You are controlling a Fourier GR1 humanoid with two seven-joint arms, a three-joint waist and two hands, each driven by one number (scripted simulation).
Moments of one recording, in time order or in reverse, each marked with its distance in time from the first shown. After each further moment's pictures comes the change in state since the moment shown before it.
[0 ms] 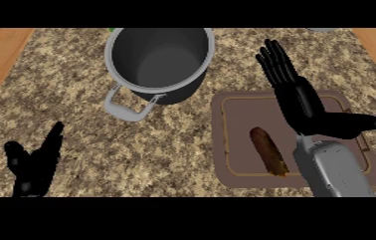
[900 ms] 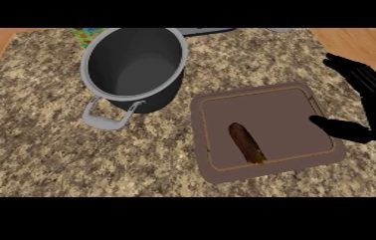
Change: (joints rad) left arm 0.662 0.281 0.167 -0.136 -0.160 0.051 0.010; right arm 0.155 -0.497 0.007 -0.107 0.725 -0.313 0.055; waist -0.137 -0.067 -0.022
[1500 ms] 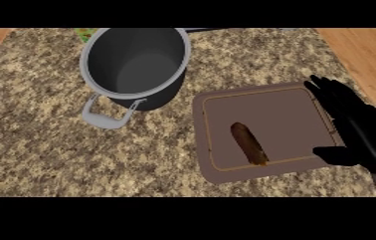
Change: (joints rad) left arm -0.001 -0.032 0.044 -0.019 0.003 -0.007 -0.061; right arm 0.069 -0.061 0.166 -0.094 0.269 0.120 0.262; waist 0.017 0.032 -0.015
